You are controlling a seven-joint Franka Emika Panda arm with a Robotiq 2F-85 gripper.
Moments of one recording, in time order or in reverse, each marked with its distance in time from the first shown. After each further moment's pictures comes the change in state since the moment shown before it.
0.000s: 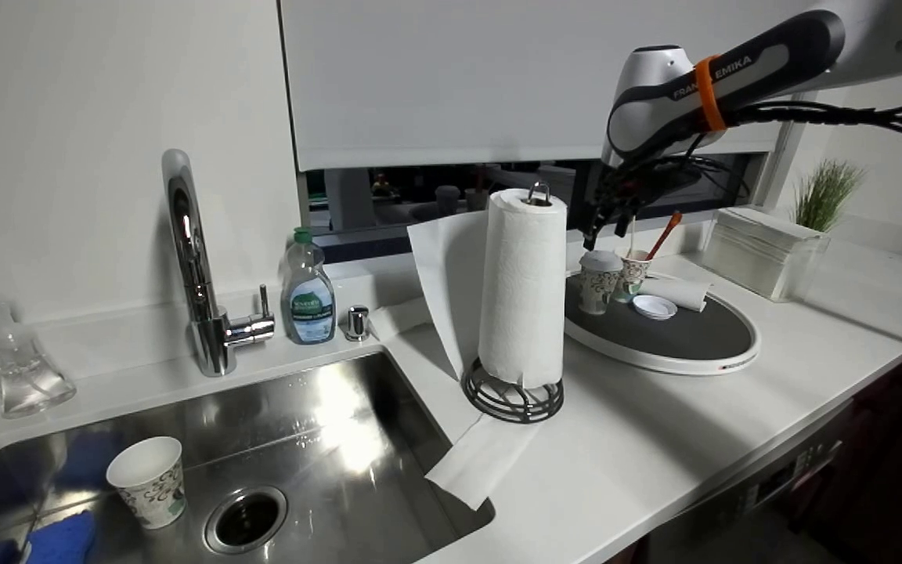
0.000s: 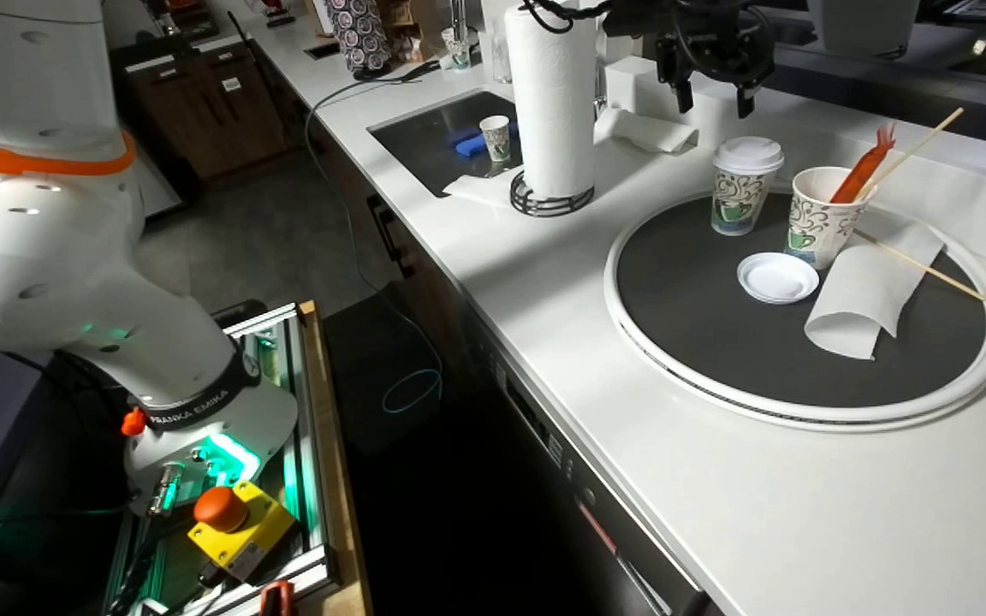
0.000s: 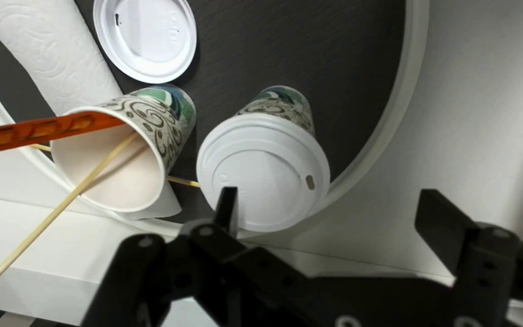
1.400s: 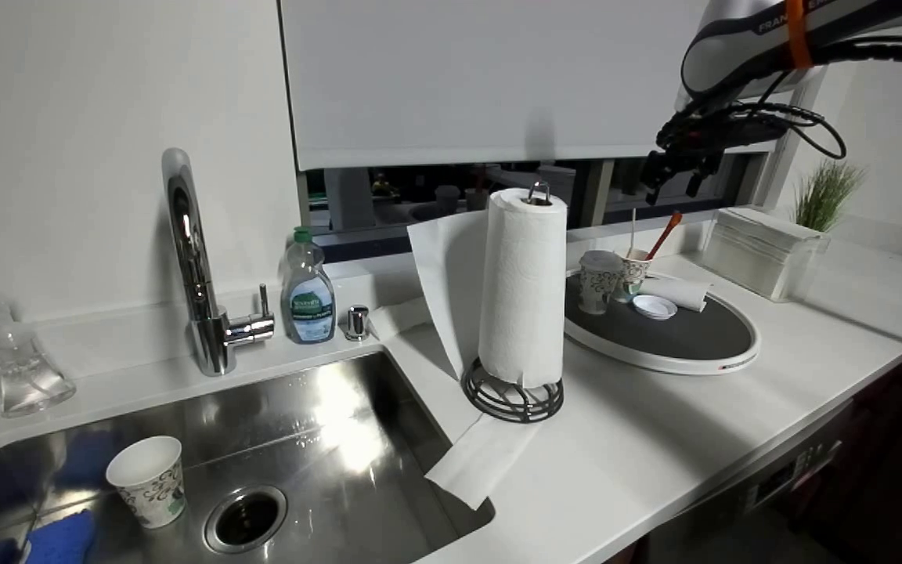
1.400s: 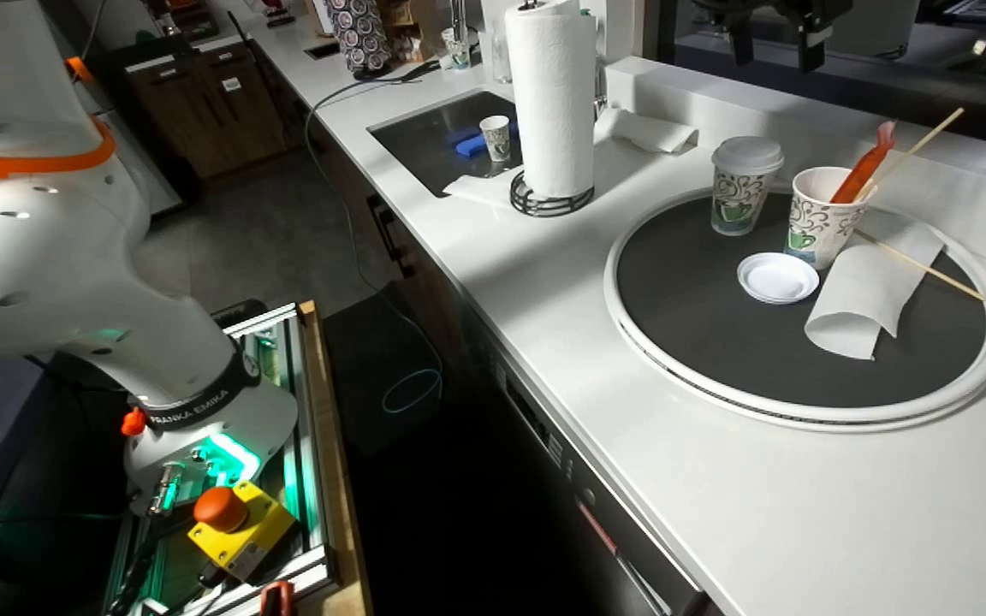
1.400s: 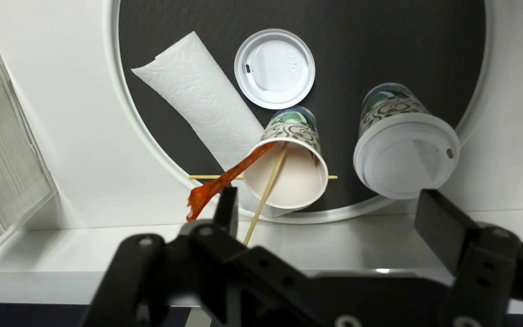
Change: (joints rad) arm -0.098 -0.181 -0.054 -0.066 0.004 -0.057 0.118
